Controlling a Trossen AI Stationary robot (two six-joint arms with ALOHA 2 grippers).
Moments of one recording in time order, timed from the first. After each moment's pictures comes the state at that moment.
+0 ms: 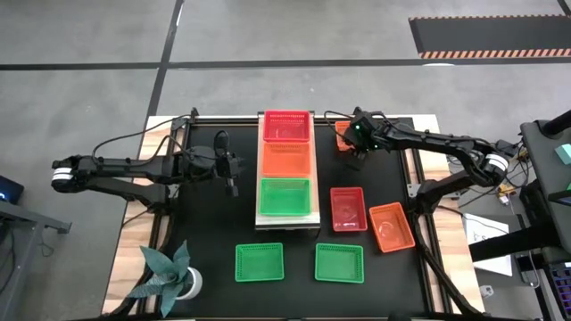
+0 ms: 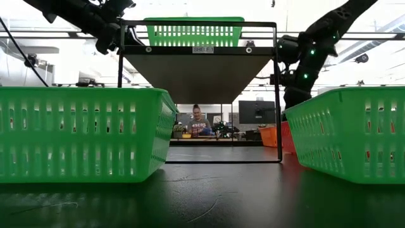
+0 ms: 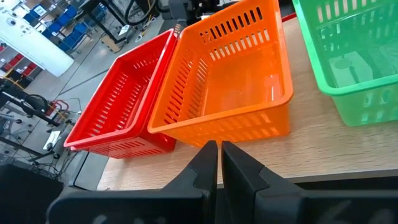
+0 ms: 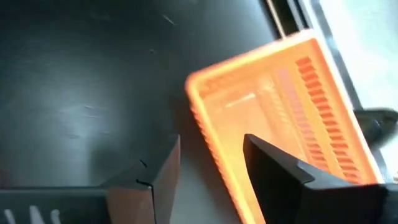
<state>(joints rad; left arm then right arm) 0.11 0.93 0.65 -0.09 -0.29 0.46 -0.66 1.38 0.80 -0.44 0.06 -0.37</state>
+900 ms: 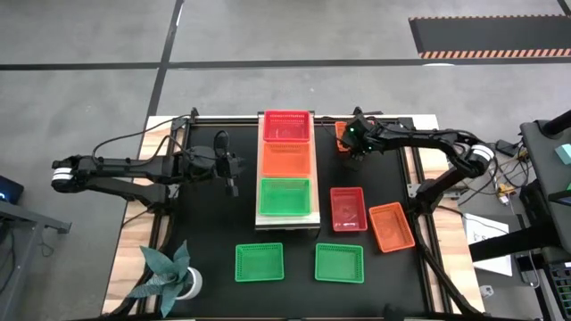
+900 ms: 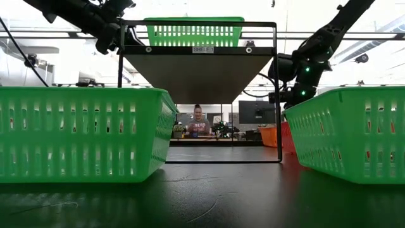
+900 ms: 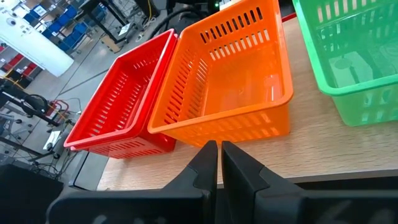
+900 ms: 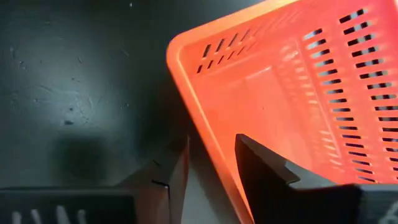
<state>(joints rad) 0.11 0.93 0.65 -0.09 -0.29 0.46 -0.69 1.53 0.77 -0.36 0.08 -0.38</state>
